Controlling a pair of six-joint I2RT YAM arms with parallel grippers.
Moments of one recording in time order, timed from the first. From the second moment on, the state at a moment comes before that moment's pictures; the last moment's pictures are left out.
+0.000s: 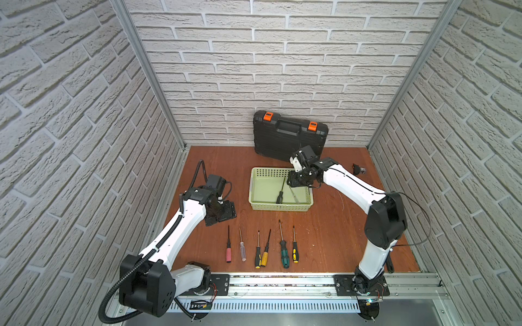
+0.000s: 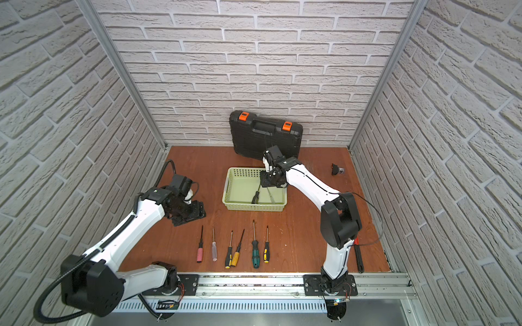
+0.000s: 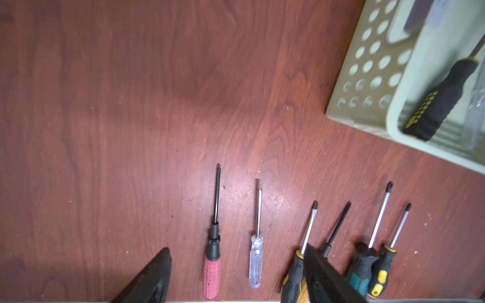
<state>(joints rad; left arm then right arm) -0.31 1.23 0.96 -1.09 0.09 -0.53 0.46 1.78 1.57 -0.80 -0.12 0.36</state>
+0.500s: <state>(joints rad) -0.55 1.35 0.85 -1.10 -0.03 -0.72 0.51 1.60 1.36 -0.70 -0.23 0.37</state>
